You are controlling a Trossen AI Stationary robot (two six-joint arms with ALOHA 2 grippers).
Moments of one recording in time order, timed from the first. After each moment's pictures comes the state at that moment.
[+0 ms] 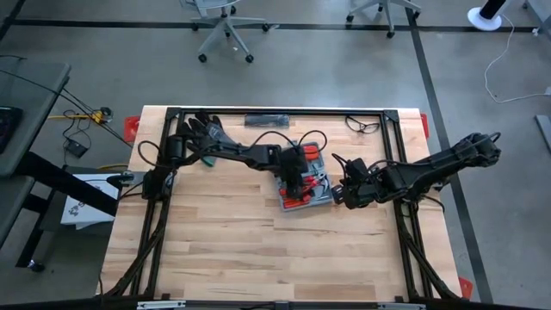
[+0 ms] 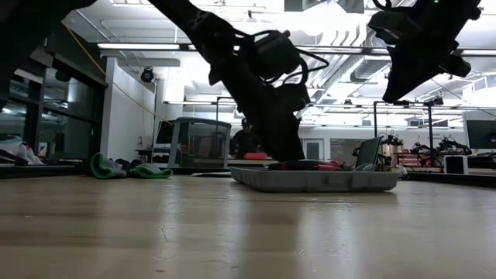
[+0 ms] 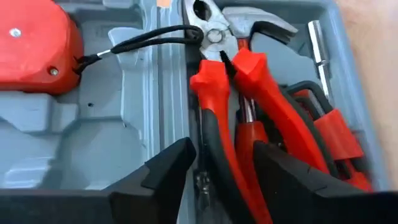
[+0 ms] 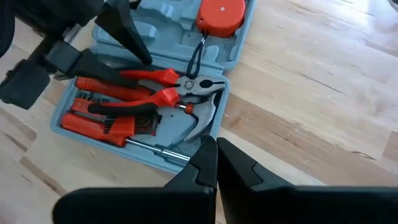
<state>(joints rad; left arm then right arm) 0.12 2.15 1.49 -0.30 0.06 -0.05 0.32 1.22 0.90 -0.96 0.54 1.31</state>
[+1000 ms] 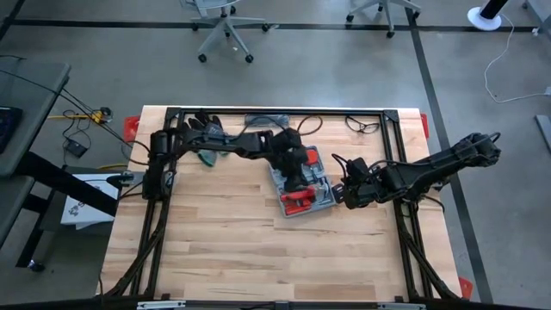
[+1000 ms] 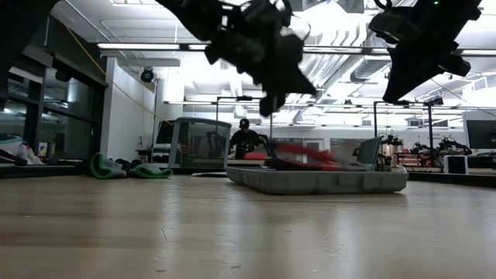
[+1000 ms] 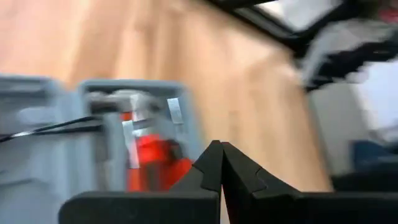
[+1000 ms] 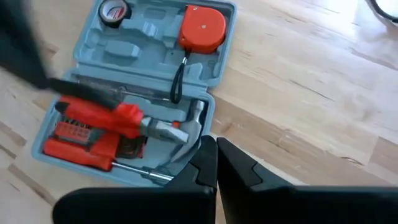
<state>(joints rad) 0.18 1.98 1.48 -0.21 0.58 -0.25 0.32 1.22 0.90 -0.98 0.57 1.31</state>
